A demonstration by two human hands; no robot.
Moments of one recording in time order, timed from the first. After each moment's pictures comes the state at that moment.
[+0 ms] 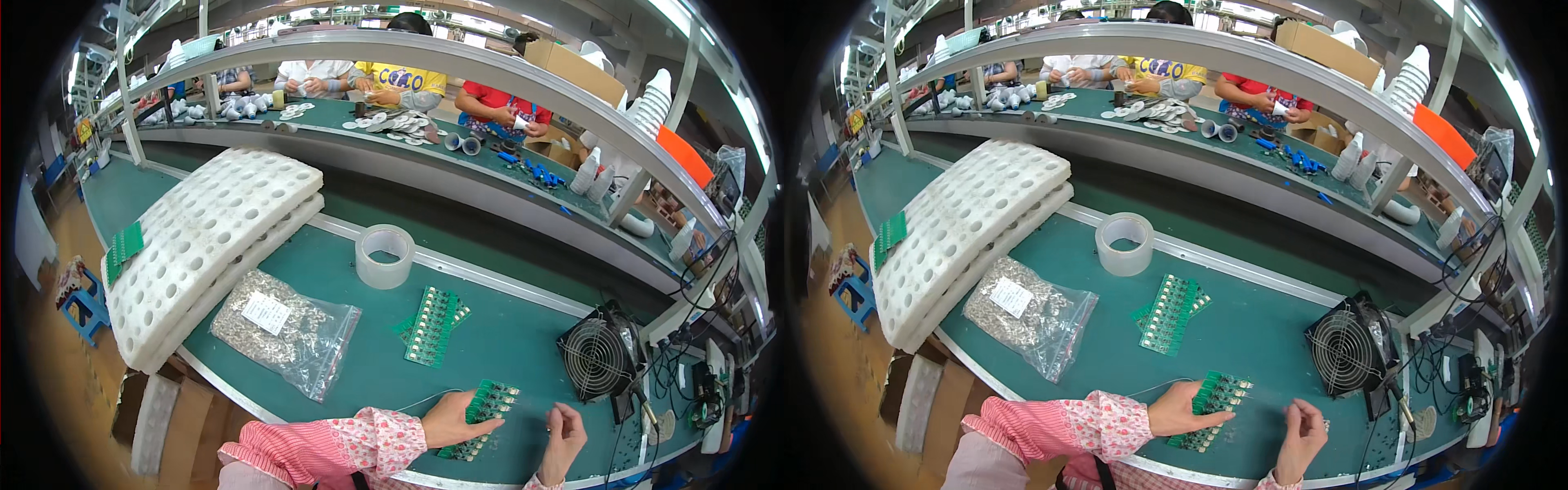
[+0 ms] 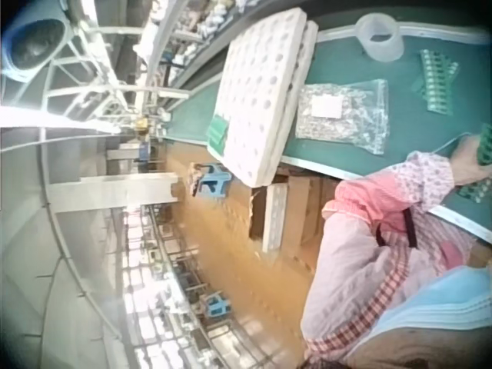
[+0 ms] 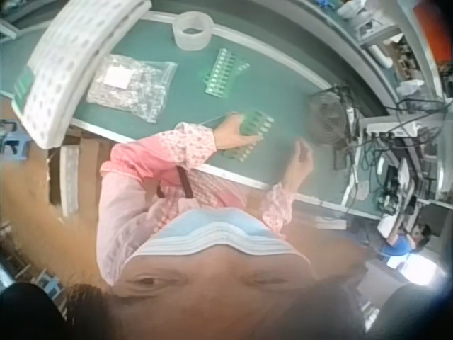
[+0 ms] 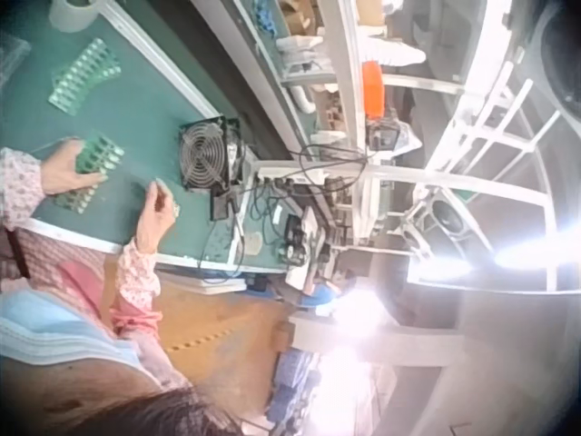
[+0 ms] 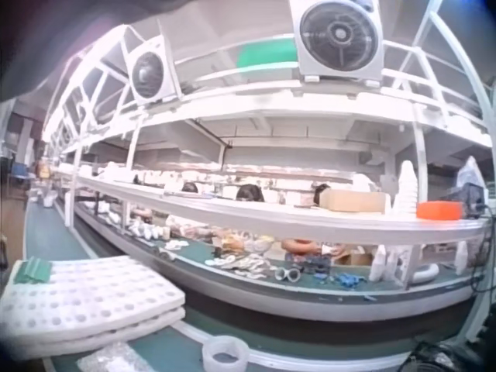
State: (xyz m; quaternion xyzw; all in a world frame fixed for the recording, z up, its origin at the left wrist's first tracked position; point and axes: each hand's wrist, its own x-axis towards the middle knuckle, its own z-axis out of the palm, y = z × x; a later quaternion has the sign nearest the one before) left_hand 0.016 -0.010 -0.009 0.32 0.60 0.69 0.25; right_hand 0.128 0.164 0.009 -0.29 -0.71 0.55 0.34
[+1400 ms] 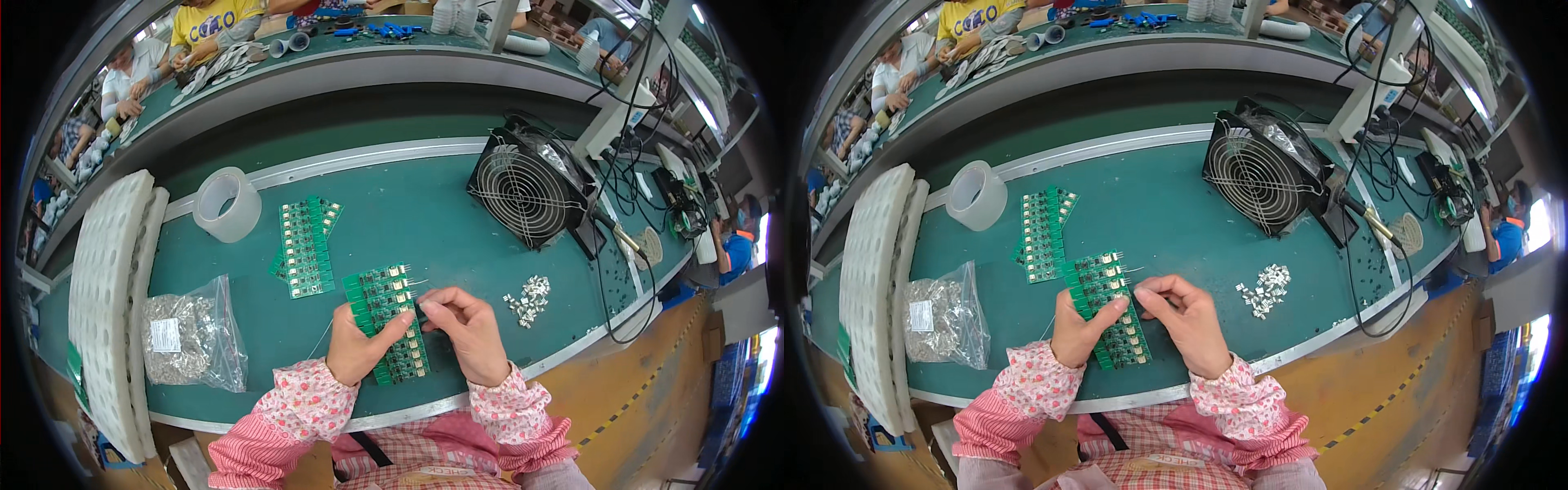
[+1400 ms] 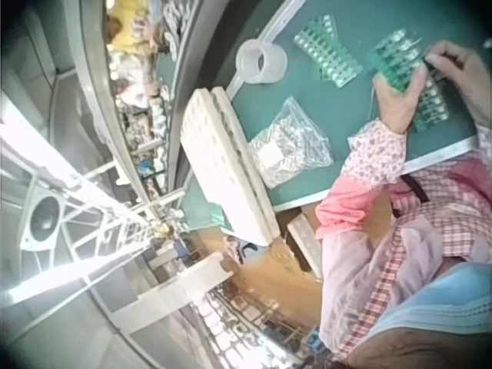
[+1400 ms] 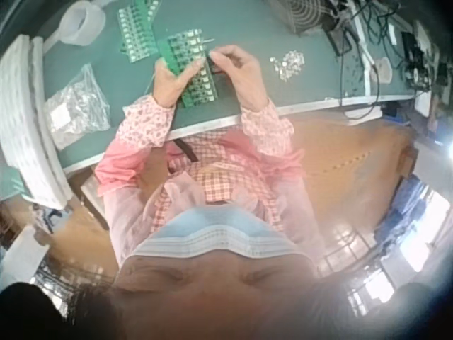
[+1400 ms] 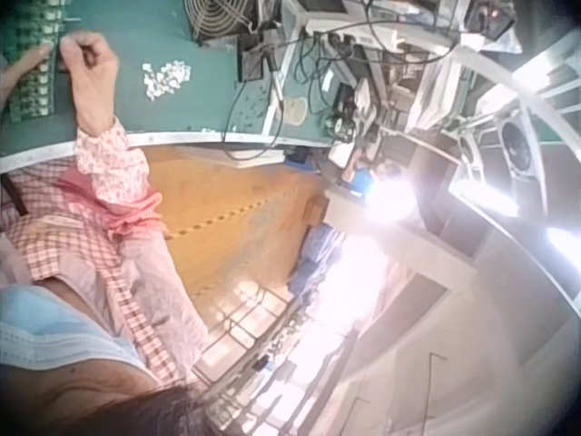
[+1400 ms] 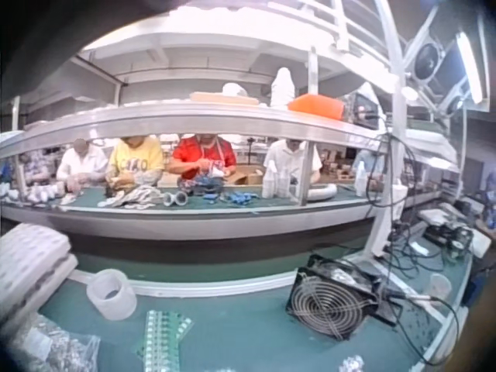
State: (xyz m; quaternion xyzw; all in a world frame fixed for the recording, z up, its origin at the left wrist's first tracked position) left_hand 0.006 -0.003 -0.003 0.23 0.60 0.71 0.29; right_hand 0.102 0.128 0.008 -0.21 -0.55 0.79 0.16
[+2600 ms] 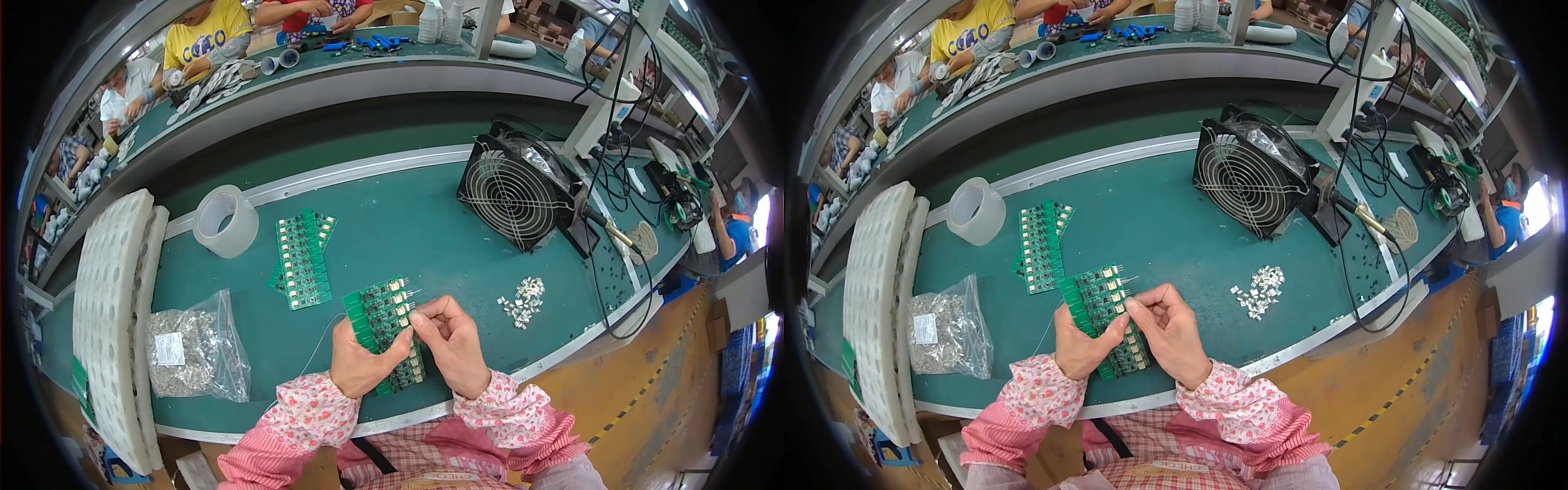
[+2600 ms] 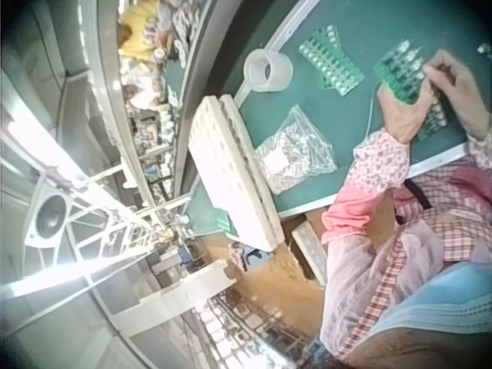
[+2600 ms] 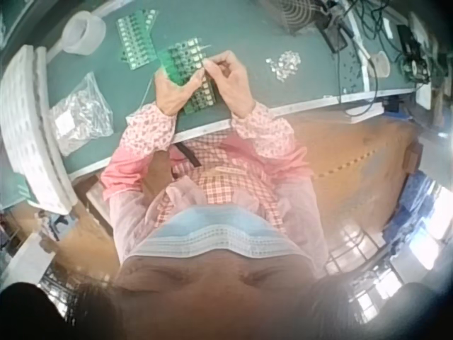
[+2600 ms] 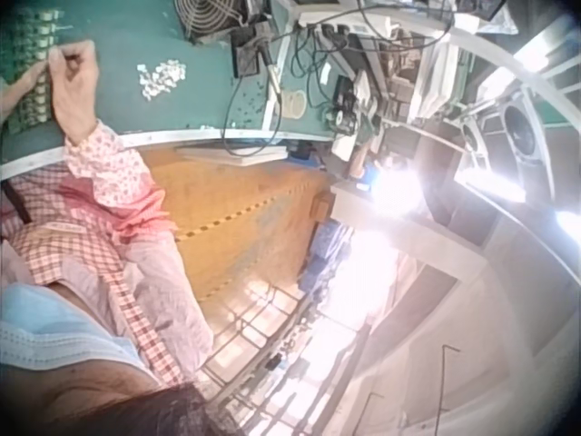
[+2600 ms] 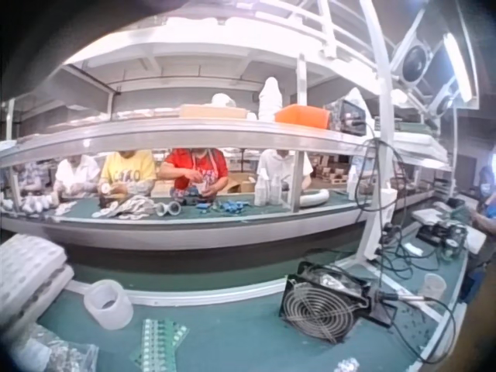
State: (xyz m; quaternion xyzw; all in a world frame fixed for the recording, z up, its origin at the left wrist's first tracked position) left_hand 0.016 -0.005 0.001 0.30 0.63 0.69 0.18; right_hand 0.103 0.106 -0.010 -0.17 -0.53 0.81 0.19
